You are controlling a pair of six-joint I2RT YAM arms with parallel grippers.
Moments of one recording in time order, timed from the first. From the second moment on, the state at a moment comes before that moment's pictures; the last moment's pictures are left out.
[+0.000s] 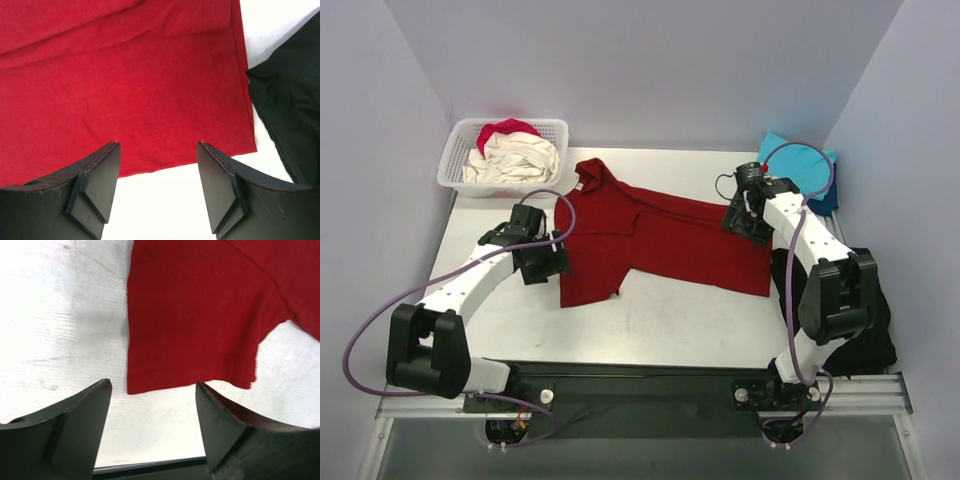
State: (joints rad) left arm -0.23 1.38 0.91 -0.65 0.07 -0.52; right arm 0.21 1.68 1.35 -0.87 0.27 0.64
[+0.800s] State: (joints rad) left arm -0.34 1.46 0.80 -0.66 0.04 -0.66; right arm 0.22 1.62 1.28 -0.87 0.27 0.67
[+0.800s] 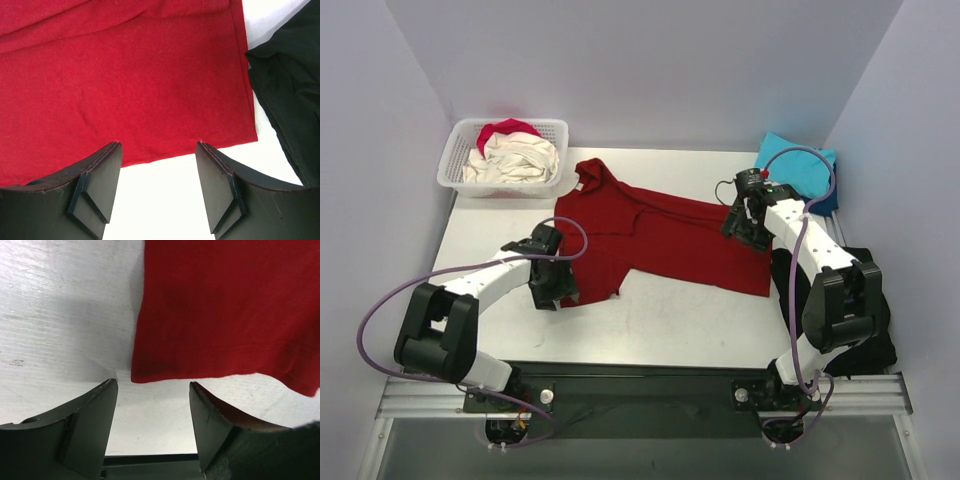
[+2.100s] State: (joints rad) left arm -0.40 1.57 0.89 -0.70 -0.10 -0.67; right arm 0.20 1.53 1.17 -0.87 0.26 0.67
